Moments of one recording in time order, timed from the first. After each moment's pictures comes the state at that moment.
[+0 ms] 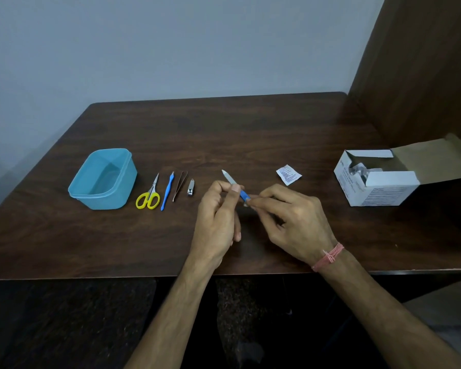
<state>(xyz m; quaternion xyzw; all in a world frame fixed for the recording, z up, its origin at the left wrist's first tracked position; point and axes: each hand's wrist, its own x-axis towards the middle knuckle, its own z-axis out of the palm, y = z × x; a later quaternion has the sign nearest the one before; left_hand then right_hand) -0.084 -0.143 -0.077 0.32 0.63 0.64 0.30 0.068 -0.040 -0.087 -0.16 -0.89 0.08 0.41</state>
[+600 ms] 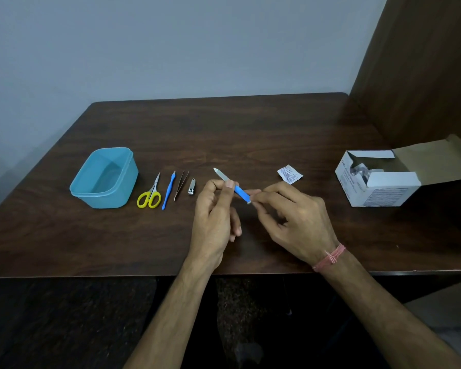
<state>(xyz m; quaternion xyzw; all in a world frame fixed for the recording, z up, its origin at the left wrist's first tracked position) -0.080 -0.150 -0.062 0.29 0.62 0.66 0.32 0.068 -0.045 -0.083 -0.18 -0.88 0.09 0.44</state>
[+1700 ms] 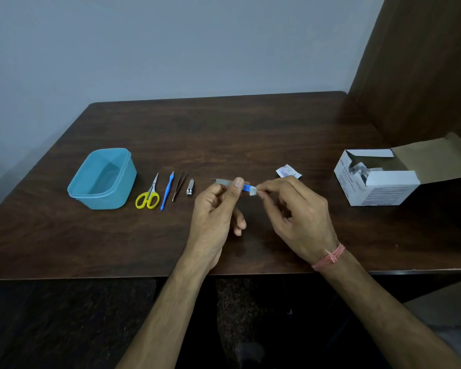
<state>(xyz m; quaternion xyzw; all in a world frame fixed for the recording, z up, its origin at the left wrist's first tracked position) -0.085 -0.148 -0.065 0.29 0.58 0.67 0.36 0.068 -0.045 -0.076 -0.20 -0.84 0.13 0.48</state>
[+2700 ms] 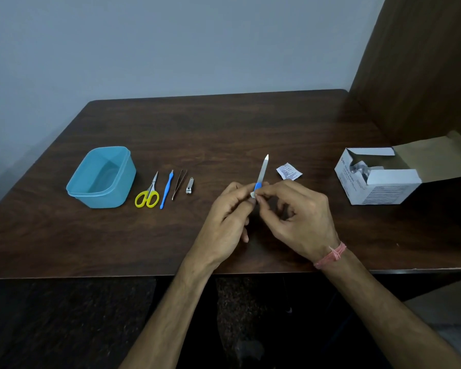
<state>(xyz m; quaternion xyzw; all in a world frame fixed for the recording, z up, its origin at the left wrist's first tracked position) -0.085 -0.147 -0.074 0.46 0.60 0.56 0.32 0.069 -0.042 -0.083 -0.21 -0.85 0.15 0.46</state>
